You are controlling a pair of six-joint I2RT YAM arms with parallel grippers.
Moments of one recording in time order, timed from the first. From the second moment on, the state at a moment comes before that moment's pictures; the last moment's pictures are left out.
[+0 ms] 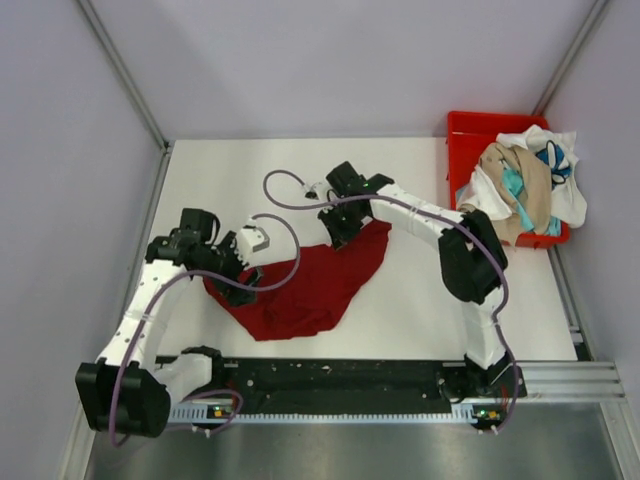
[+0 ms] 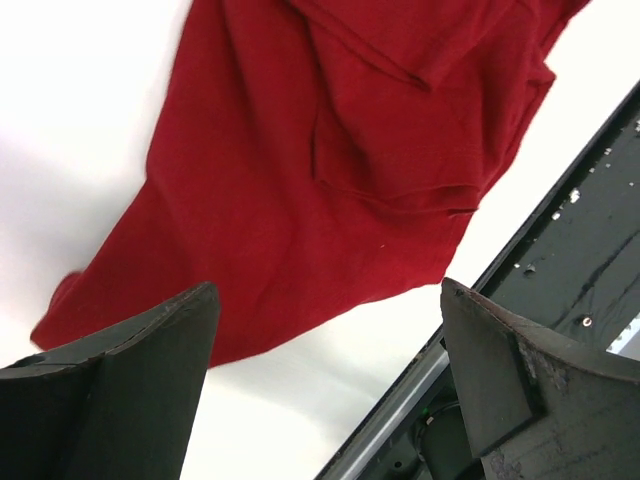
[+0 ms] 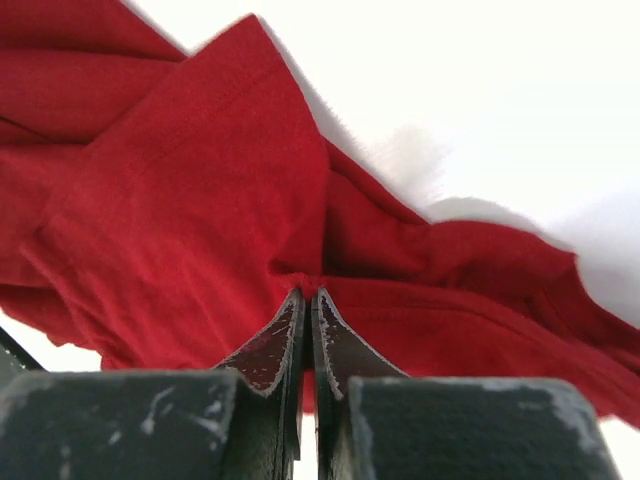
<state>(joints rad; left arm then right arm) -0.07 1.08 0.93 -1.06 0.52 0.74 0.70 2.07 1.69 -0.77 -0.28 -0.10</state>
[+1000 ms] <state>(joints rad) -0.54 1.51 0.89 -0.76 0.38 0.68 0.43 1.31 1.33 -0.54 -0.44 0.06</state>
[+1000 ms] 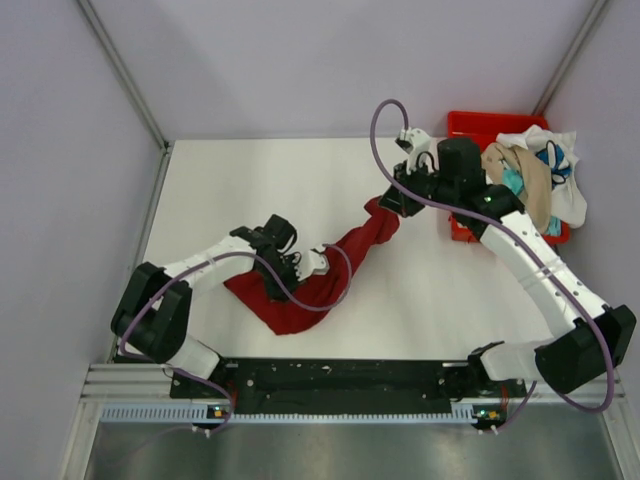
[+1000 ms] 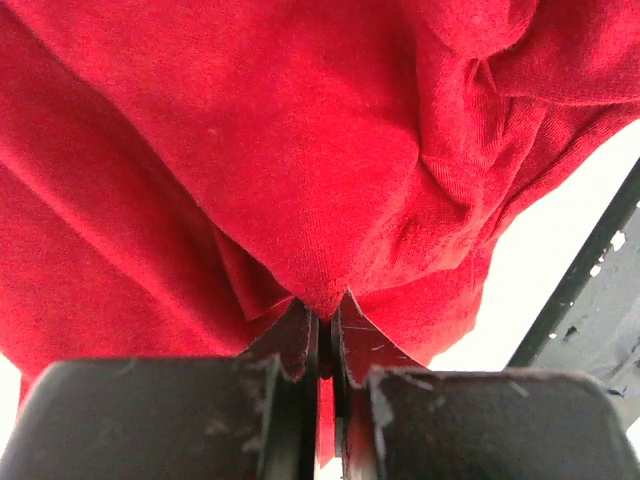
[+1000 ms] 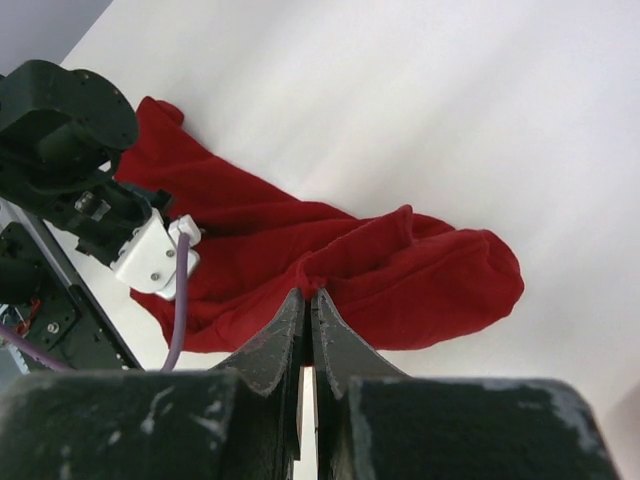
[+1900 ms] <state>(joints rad) -0.17 1.12 2.08 -0.72 -0.26 0.64 0.40 0.93 1.21 -0.31 -0.85 0.00</state>
